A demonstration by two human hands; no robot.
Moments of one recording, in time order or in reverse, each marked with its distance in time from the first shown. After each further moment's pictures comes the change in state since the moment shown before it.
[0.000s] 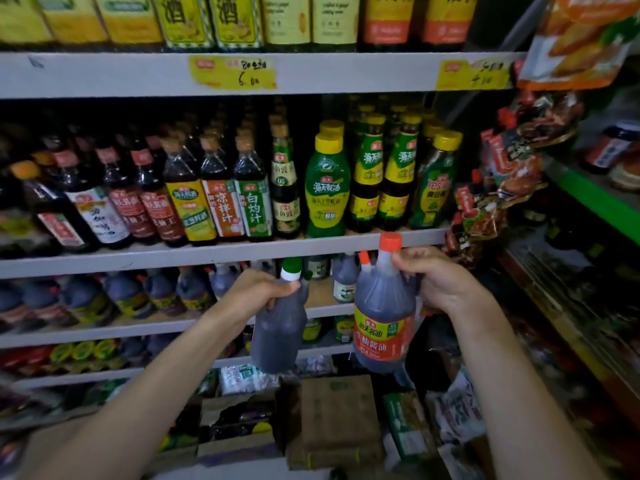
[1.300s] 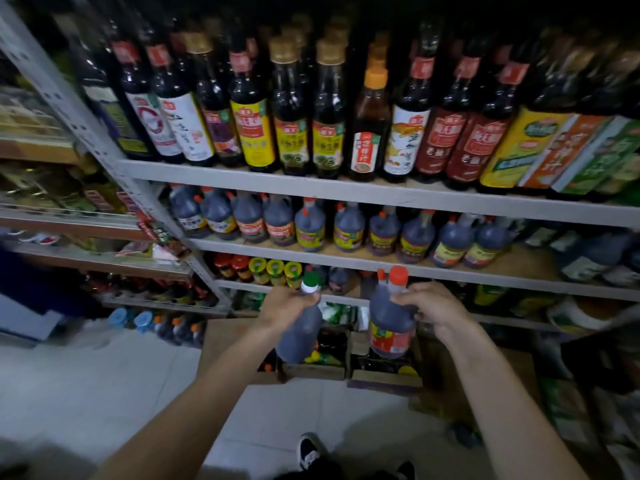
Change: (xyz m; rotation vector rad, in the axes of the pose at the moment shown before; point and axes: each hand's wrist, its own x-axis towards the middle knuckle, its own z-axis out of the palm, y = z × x) left_hand -0.081 -0.329 -0.402 0.012 0.274 -0.409; right_hand 0.110 0.200 0.502 -0.318 0.141 0.479
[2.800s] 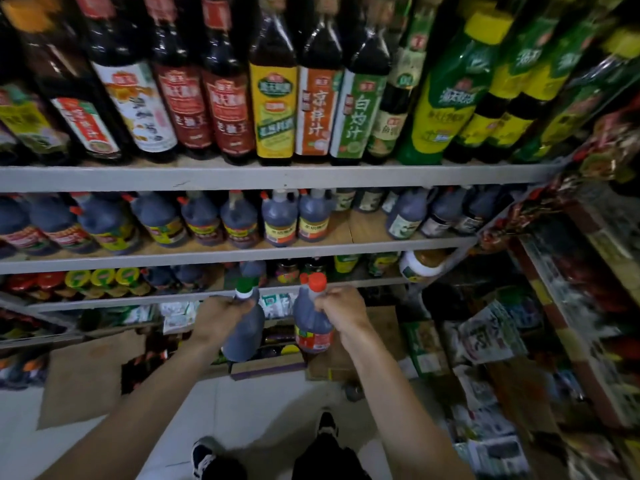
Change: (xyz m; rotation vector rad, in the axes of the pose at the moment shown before) left_hand -0.018 0.073 0.267 0.135 -0.048 -0.020; right_hand 0.037 0.103 -0.203 -0.198 0.236 0.019
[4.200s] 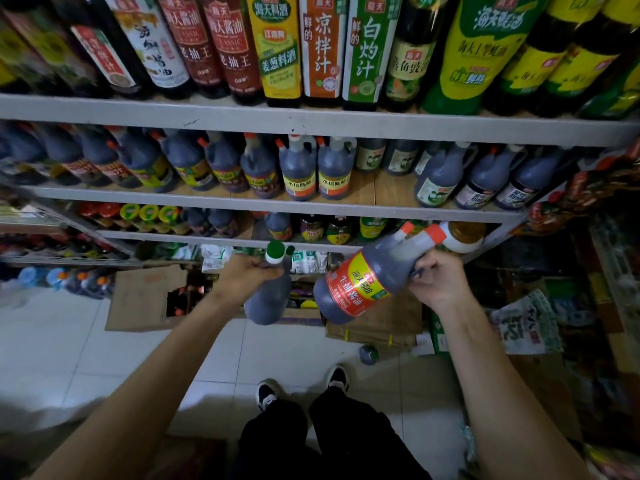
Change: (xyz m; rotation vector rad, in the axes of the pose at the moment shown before) left_hand -0.070 0.024 0.042 -0.056 0.006 0.119; right_hand 0.030 0.079 -0.141 1.070 -0.328 0.176
